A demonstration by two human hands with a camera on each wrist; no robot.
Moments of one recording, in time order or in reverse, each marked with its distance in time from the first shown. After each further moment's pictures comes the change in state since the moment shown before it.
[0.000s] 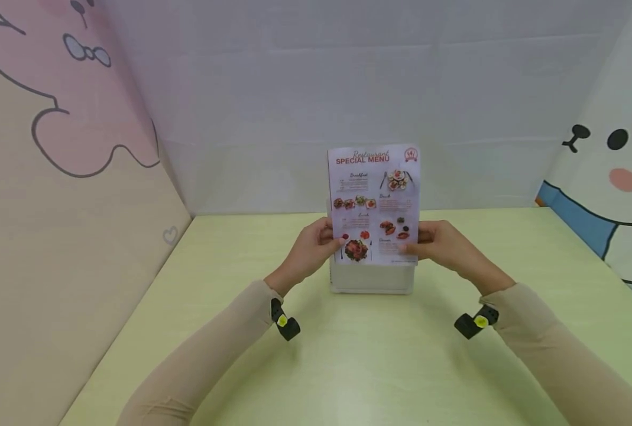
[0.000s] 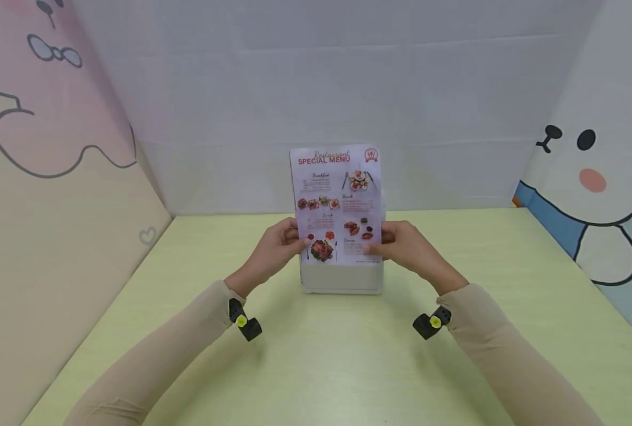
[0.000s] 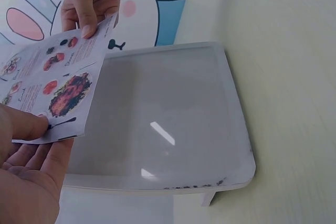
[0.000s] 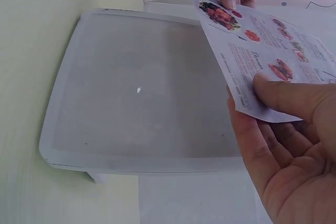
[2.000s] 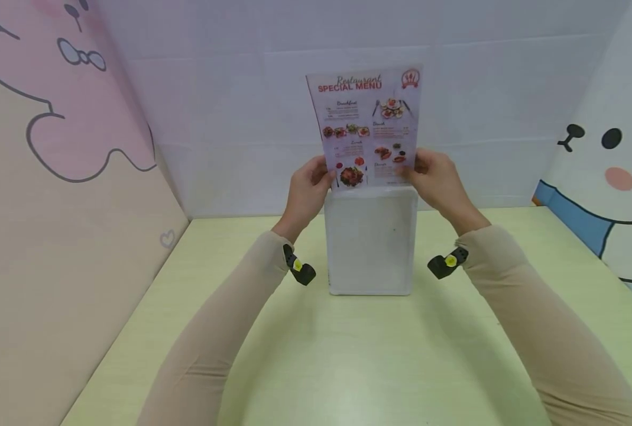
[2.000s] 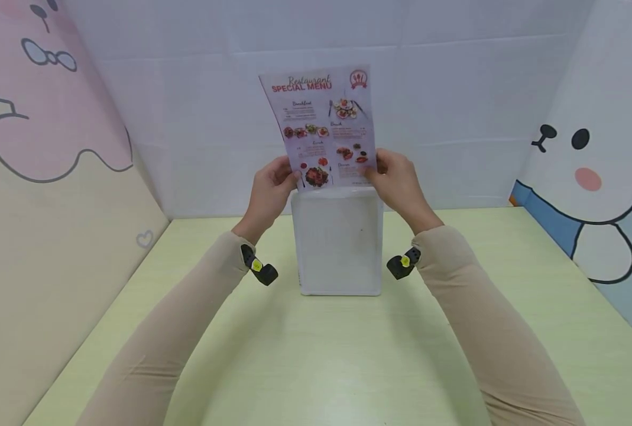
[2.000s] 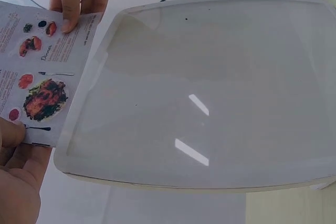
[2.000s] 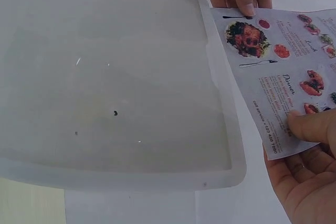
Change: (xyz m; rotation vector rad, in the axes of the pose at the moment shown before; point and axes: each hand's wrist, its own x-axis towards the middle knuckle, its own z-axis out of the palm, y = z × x) left_hand 0.063 0.042 -0.009 0.041 0.318 0.281; right_hand 0.039 -0.038 -0.027 -0.071 0.486 -0.217
